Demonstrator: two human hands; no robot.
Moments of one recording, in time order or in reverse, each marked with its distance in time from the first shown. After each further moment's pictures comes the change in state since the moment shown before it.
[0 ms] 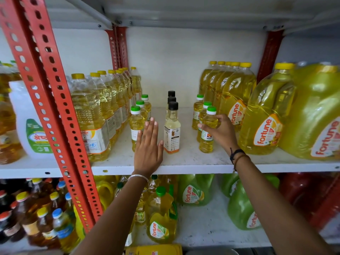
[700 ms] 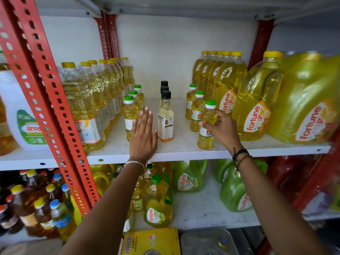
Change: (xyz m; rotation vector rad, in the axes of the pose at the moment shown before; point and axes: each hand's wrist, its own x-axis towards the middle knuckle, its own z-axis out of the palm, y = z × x) left_hand 0.000 0.000 0.001 -0.011 -0.029 0.007; right_hand -0.043 -0.003 -0.029 -0.048 -0.013 -0.049
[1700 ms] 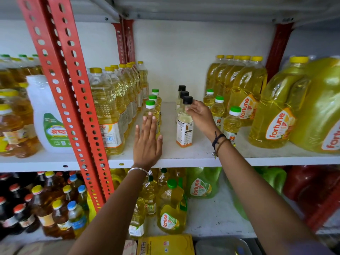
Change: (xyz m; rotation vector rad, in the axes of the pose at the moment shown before) left_hand -0.008 -0.043 -0.023 0.027 0.079 -0.004; right_hand 0.040 -0.070 0.104 0.254 -0.209 0.028
